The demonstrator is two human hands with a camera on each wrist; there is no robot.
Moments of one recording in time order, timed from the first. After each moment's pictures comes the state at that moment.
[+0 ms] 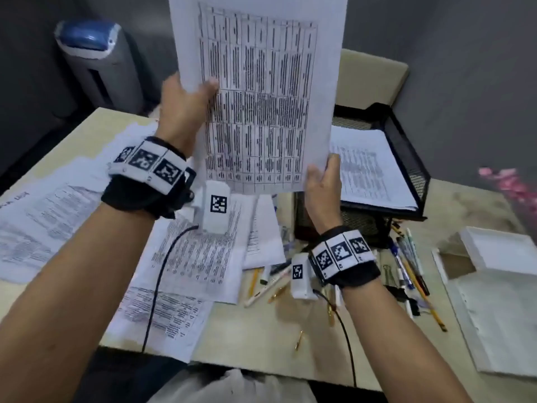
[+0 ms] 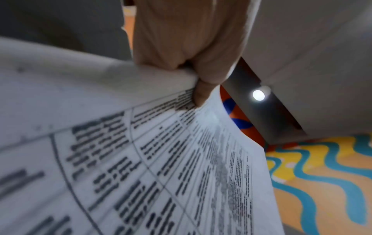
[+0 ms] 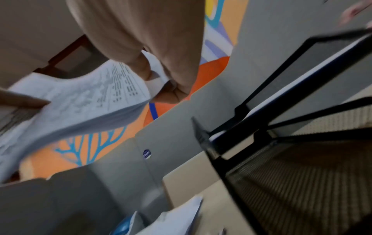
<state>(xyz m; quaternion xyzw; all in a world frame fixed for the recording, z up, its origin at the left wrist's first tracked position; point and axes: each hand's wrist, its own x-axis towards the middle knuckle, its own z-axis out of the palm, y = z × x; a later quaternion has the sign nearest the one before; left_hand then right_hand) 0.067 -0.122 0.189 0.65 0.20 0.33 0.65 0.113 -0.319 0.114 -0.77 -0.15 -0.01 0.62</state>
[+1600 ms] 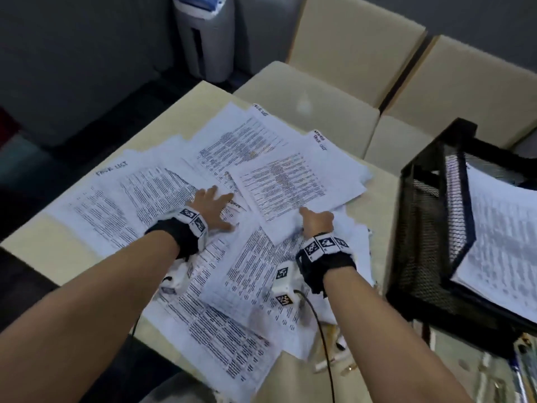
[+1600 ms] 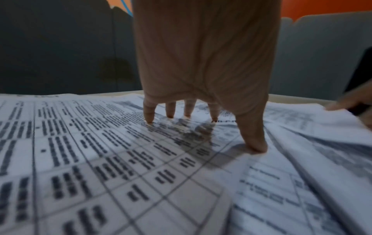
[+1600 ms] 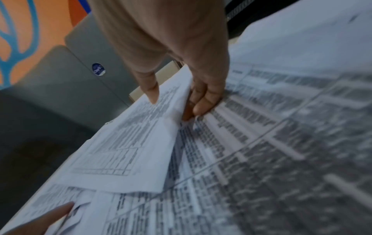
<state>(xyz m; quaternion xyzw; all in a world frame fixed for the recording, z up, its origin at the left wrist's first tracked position) -0.014 0.055 -0.038 0.90 0.32 -0.25 0.16 0.142 -0.107 -0.028 -0.85 0.09 0.29 0.43</state>
